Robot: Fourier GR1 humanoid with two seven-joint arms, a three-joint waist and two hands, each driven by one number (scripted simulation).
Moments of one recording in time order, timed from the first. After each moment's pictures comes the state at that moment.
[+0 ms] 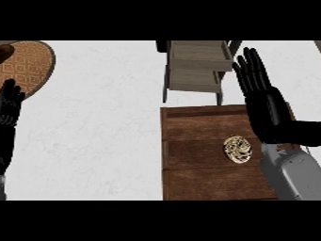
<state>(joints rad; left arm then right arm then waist) -0.02 0.50 -0.07 -1.66 0.18 0.31 -0.07 -0.34 -0.27 0.25 -1.58 -0.36 -0.24 -0.12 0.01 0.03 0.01</state>
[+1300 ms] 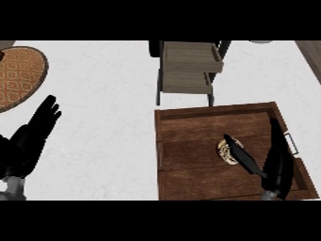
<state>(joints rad) -0.02 0.45 -0.13 -1.58 0.32 0.15 0.14 0.01 -0.29 0.35 -1.38 0.58 -0.88 0.38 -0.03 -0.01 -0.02</state>
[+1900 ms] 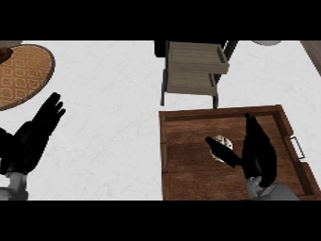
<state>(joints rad) -0.05 0.44 -0.14 -1.56 0.32 0.13 0.15 -0.14 -0.30 0.49 -1.55 0.77 -0.34 1.02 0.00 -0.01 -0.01</state>
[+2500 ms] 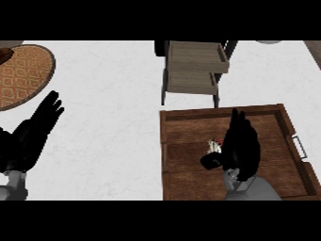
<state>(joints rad) -0.06 0.43 -0.11 -1.56 0.32 0.11 0.16 -0.21 -0.13 0.48 -1.59 0.97 -0.11 1.22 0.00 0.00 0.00</state>
